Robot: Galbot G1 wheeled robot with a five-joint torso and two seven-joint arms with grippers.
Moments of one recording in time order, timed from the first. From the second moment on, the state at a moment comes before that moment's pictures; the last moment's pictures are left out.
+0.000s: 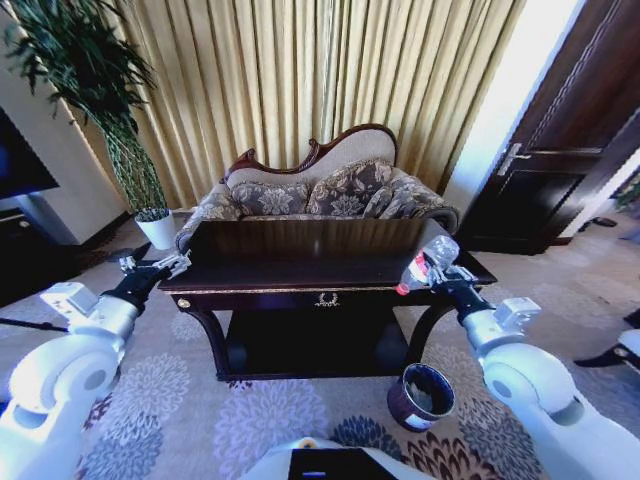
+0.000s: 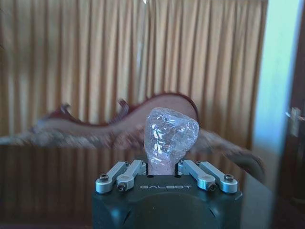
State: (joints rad) left arm 1.47 -0.90 -0.95 -2.38 -0.93 0.42 -0.22; right arm -1.60 0.86 0.81 2.29 0.72 -0.26 0.30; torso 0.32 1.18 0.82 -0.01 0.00
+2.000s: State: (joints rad) left arm 1.58 -0.97 -1.01 -2.41 -0.88 0.41 -0.17; right arm -1.30 1.02 0.63 1.19 0.43 -0.05 0.28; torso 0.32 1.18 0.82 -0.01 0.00
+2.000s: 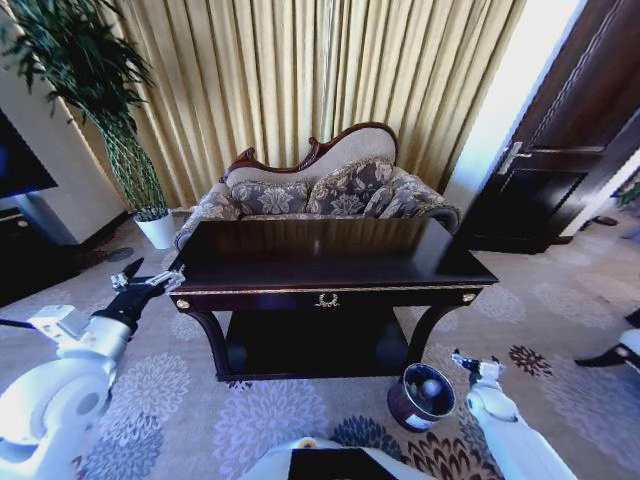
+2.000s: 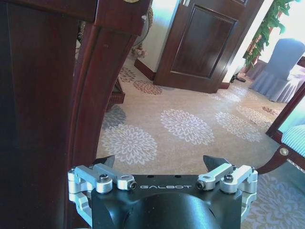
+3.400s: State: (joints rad) left arm 1.57 -0.99 -1.03 -2.42 -0.90 0.38 -0.17; right arm -1.61 0.99 0.97 2.21 0.73 -0.26 0.17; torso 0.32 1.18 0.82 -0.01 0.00
